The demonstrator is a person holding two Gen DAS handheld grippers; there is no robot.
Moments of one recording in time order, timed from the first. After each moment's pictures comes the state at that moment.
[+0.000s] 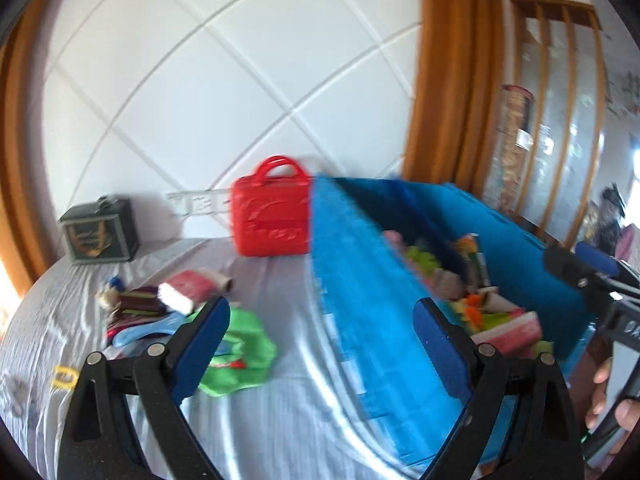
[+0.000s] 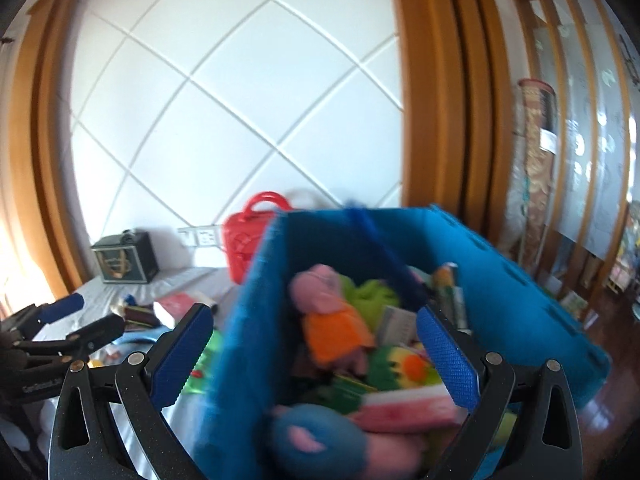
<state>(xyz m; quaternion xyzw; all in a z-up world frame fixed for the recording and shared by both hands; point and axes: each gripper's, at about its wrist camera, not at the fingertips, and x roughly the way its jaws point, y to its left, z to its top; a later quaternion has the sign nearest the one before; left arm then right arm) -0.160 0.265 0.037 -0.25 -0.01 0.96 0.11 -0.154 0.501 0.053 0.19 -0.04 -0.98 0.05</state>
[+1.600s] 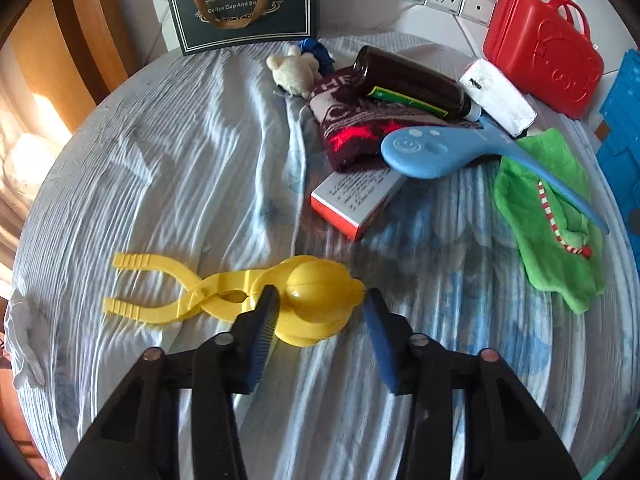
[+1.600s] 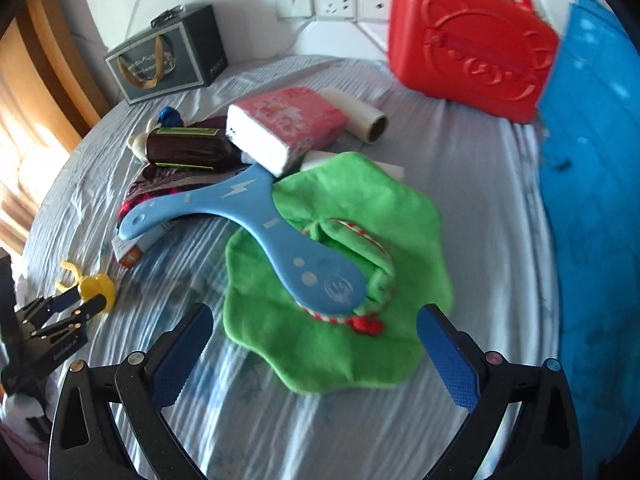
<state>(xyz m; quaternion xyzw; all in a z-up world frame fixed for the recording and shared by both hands) -0.318 -0.086 -0.244 -0.52 -0.04 0.85 -0.09 -0.419 0.187 -0.194 0.52 0.03 -0.83 0.18</state>
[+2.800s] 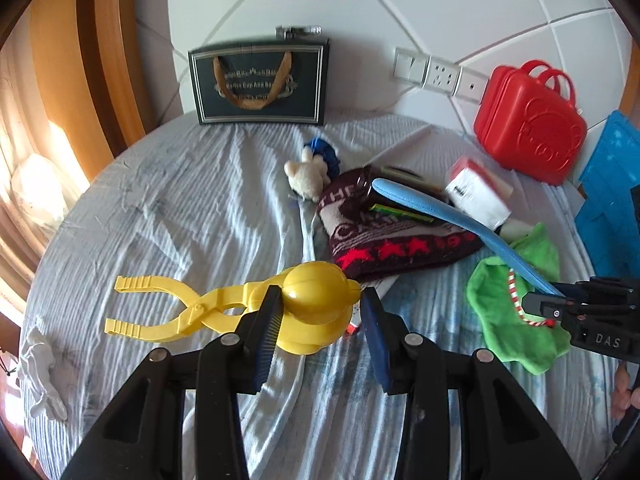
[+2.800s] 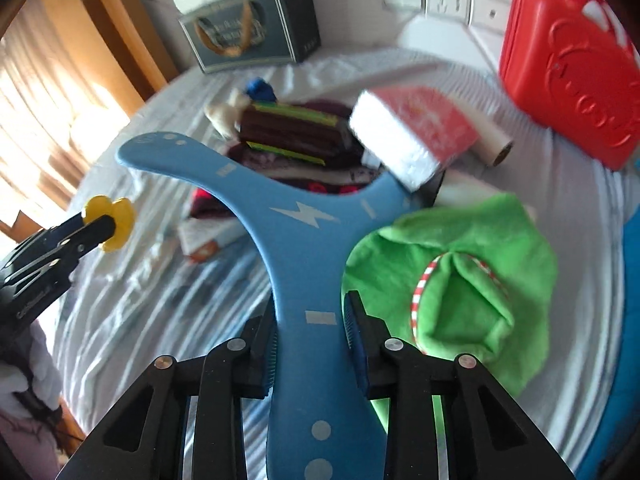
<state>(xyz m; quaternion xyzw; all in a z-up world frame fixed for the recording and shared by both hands) -0.316 -0.100 -0.161 -0.42 -0.05 0.90 -0.09 -0.404 0.121 -0.179 0.51 0.04 -0.81 0.29</state>
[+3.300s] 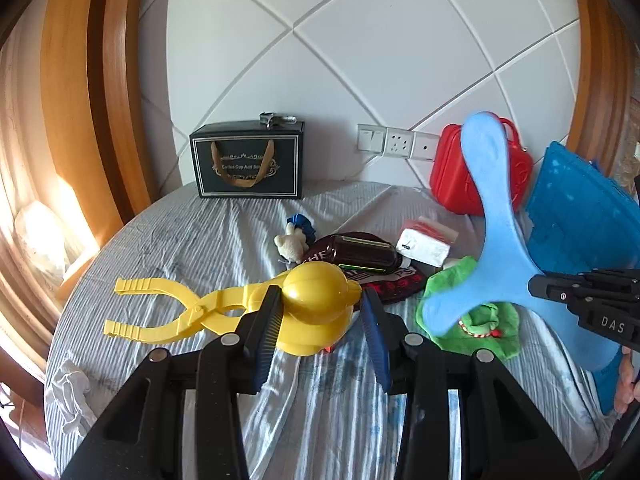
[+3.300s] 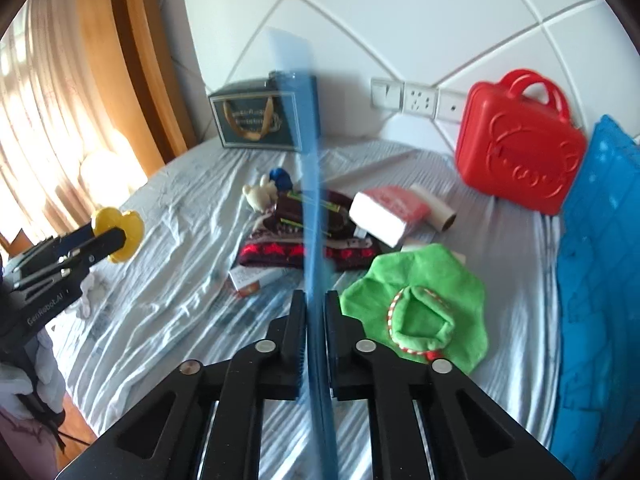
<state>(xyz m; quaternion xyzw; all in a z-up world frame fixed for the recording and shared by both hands) -0.245 -0.085 -0.074 -0.32 -0.02 0.95 -0.04 -0.317 0.141 -0.078 0.40 0.03 -0.88 0.26</state>
